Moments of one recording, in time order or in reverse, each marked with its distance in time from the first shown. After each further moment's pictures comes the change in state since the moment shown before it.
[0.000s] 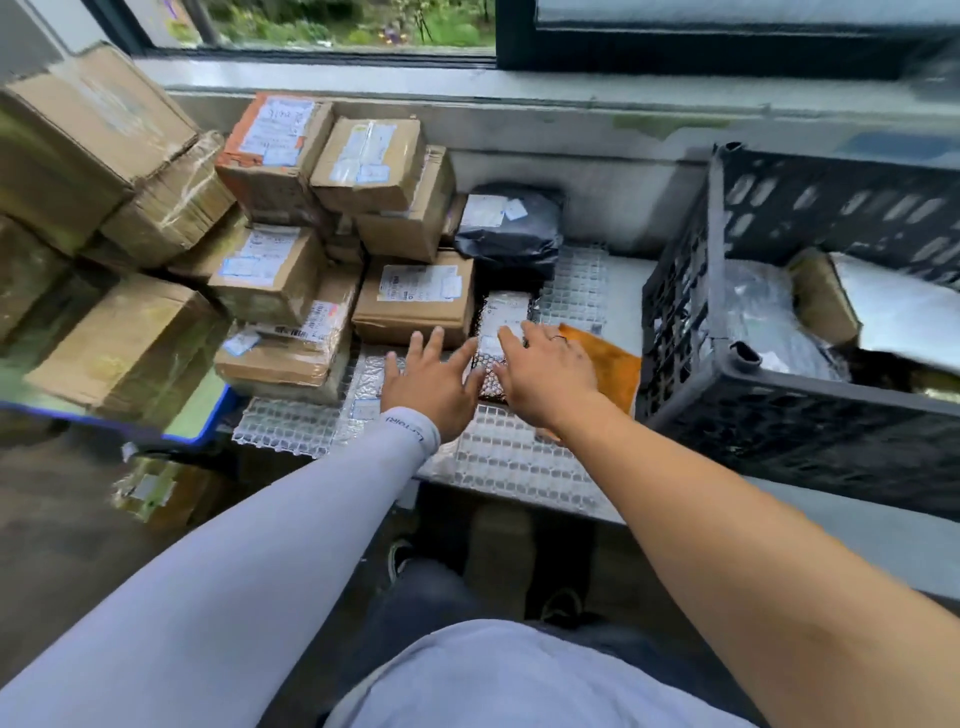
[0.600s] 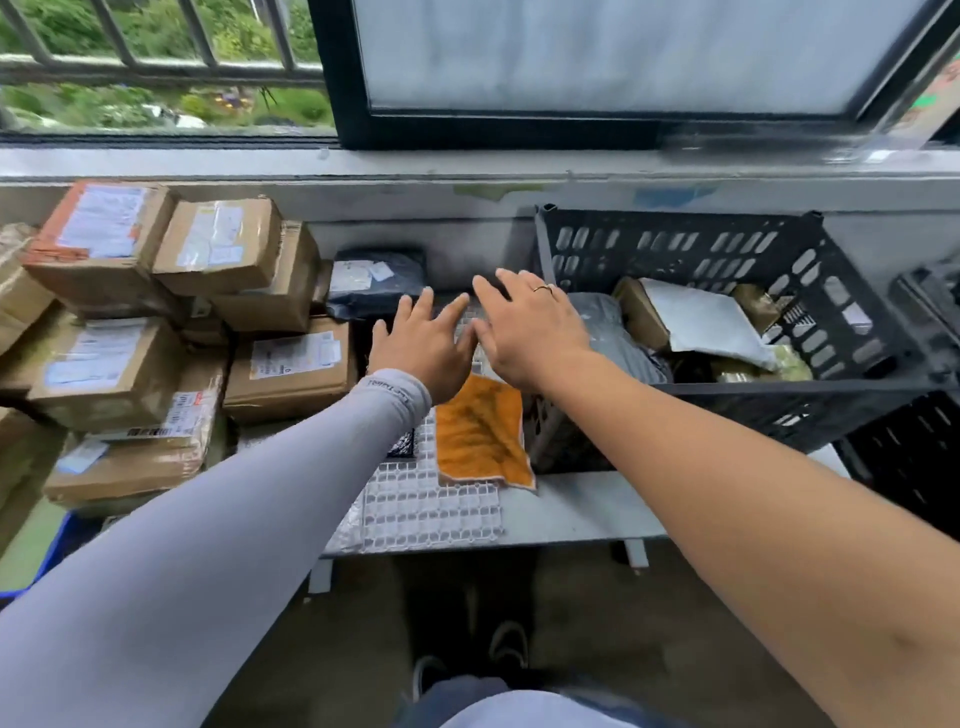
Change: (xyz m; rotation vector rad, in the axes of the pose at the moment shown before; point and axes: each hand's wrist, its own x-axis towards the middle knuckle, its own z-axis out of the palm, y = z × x) left_hand 0.040 0.120 -0.084 -0.153 0.143 0.321; right_hand -0.047 0.078 -0.118 -0.076 0.284 0.168
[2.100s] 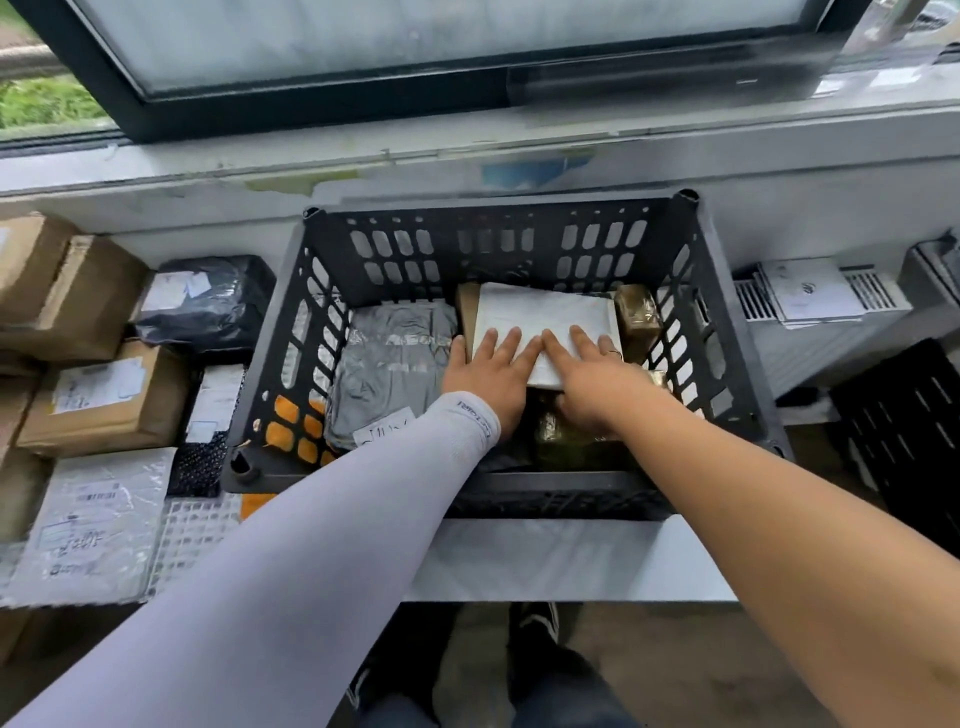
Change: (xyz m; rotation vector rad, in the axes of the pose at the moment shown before) left_hand 0.131 0.339 0.167 0.402 -0.362 0.136; right_hand -0.010 0.410 0.071 0.093 -0.540 0.113
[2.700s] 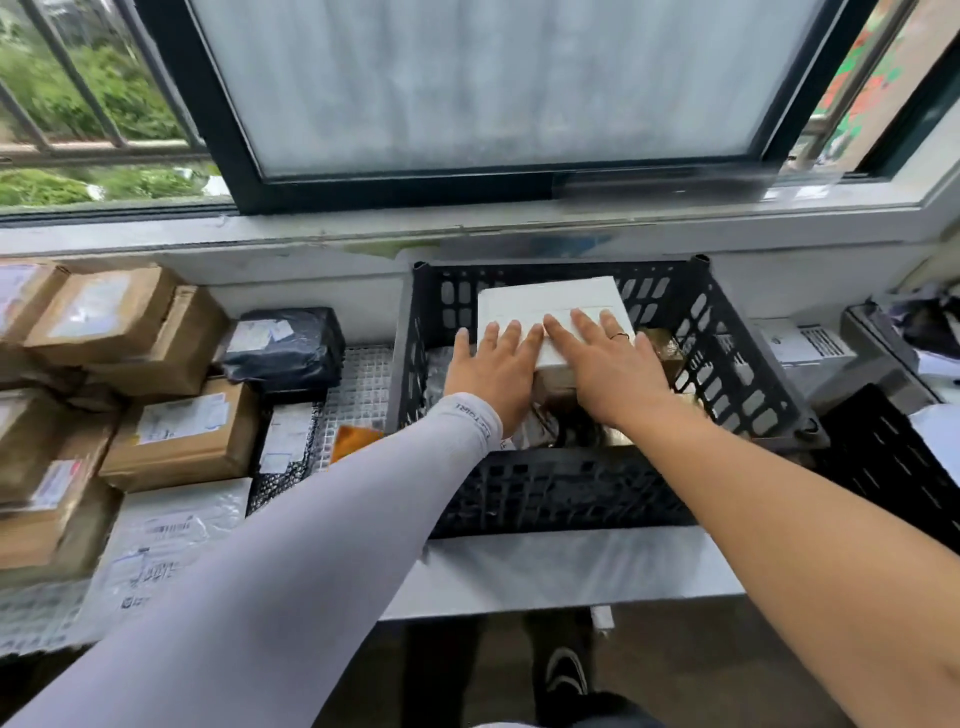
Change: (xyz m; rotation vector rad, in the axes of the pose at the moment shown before) left_hand -0.109 -0.102 -0.031 -0.007 0.388 0.075; right_hand -0.082 -0.135 -0.043 -0.112 0.429 0.052
